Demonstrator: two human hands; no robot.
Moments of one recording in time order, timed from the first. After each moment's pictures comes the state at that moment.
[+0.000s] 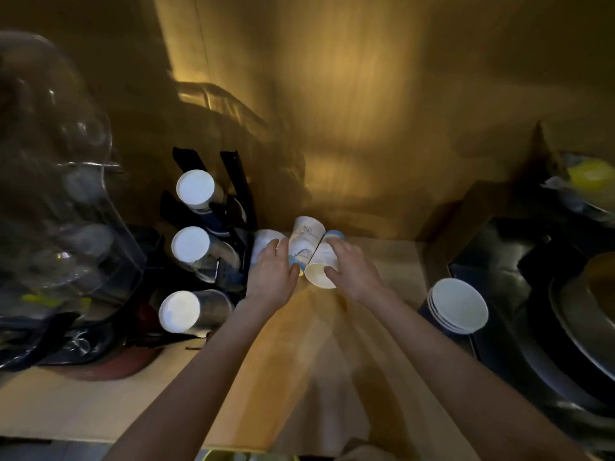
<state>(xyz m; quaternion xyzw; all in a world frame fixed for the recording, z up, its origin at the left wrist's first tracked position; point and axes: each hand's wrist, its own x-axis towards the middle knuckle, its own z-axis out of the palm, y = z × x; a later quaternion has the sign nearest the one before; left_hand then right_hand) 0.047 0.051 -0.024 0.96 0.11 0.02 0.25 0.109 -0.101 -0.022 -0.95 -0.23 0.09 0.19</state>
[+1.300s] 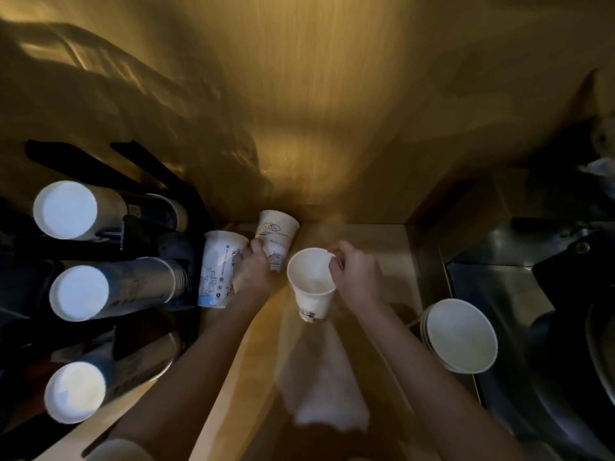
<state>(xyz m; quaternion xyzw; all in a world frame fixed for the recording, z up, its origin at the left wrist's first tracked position) 0.157 0.035 -0.110 0.94 0.22 -0.11 0.25 0.165 -0.132 -0.057 -0.96 -0.06 0.05 0.28</state>
